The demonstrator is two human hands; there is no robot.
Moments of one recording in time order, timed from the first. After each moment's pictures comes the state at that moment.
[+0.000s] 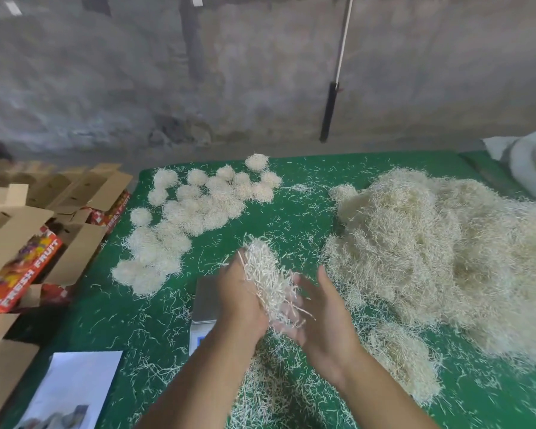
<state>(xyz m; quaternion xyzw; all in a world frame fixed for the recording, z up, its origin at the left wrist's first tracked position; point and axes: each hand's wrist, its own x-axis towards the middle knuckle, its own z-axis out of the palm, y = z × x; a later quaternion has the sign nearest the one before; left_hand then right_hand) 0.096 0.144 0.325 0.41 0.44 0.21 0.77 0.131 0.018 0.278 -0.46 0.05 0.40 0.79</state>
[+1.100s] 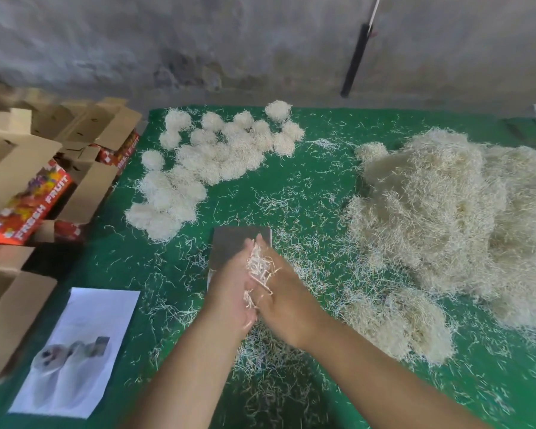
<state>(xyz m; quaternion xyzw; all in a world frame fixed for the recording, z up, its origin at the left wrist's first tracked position) 0.023 0.191 0.258 0.36 0.47 0.10 0.80 0.075 0.090 0.232 -0.79 -0.43 0.27 0.35</state>
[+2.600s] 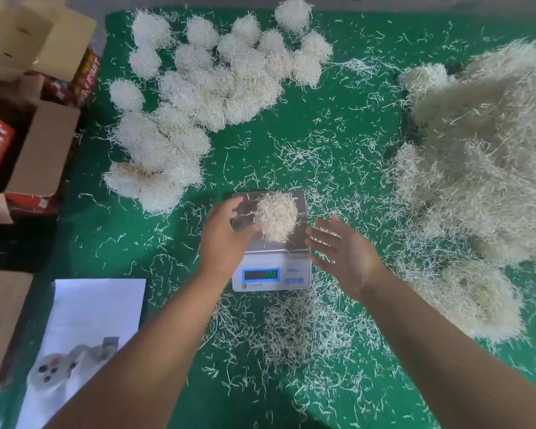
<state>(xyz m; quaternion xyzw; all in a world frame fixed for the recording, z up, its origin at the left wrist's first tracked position) 0.057 0.388 0.070 0.82 0.34 0.10 0.45 0.164 0.175 0.111 -0.63 0.17 0.42 0.63</state>
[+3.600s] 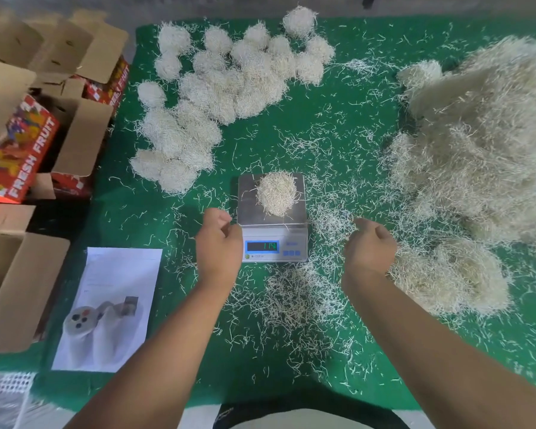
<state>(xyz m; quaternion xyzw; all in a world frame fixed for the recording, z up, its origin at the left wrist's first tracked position) -0.020 0.321 0.105 0.76 0.44 0.19 0.44 0.109 0.132 0.113 -0.68 0.30 0.09 0.67</state>
